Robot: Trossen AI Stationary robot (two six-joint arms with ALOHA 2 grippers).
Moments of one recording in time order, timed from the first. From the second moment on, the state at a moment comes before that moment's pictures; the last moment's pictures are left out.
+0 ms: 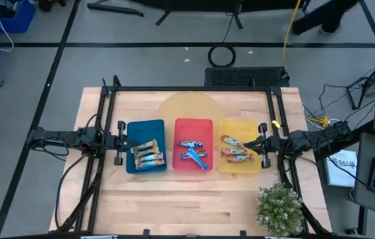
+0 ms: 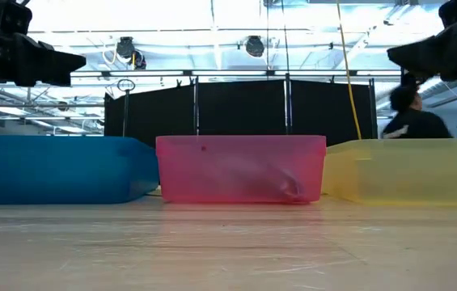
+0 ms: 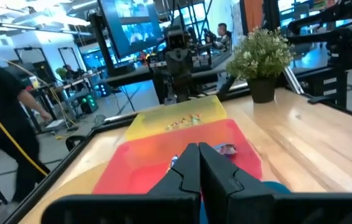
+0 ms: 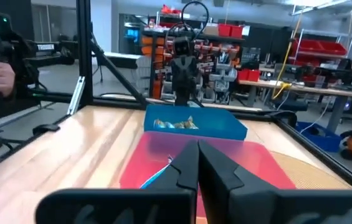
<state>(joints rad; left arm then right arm) -0.12 0.03 0.02 0.04 -0.06 0.25 0.31 0.00 0.05 0.00 0.30 -0.09</state>
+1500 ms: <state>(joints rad) -0.12 0.18 0.01 0.02 -0.03 0.13 0.25 0.01 0.02 0.08 0.42 -0.14</state>
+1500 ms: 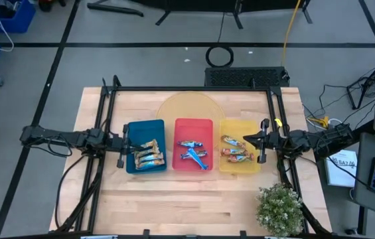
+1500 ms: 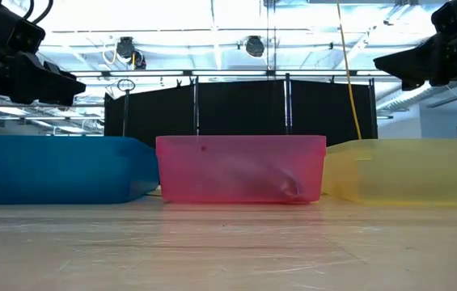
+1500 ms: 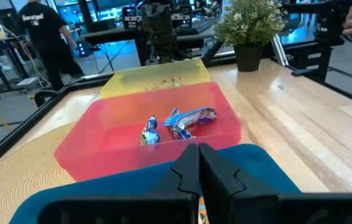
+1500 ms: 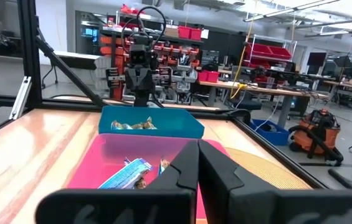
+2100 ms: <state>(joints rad) -0.12 0.18 0.01 0.06 -0.03 0.13 0.25 0.01 0.02 0.08 0.42 -0.14</state>
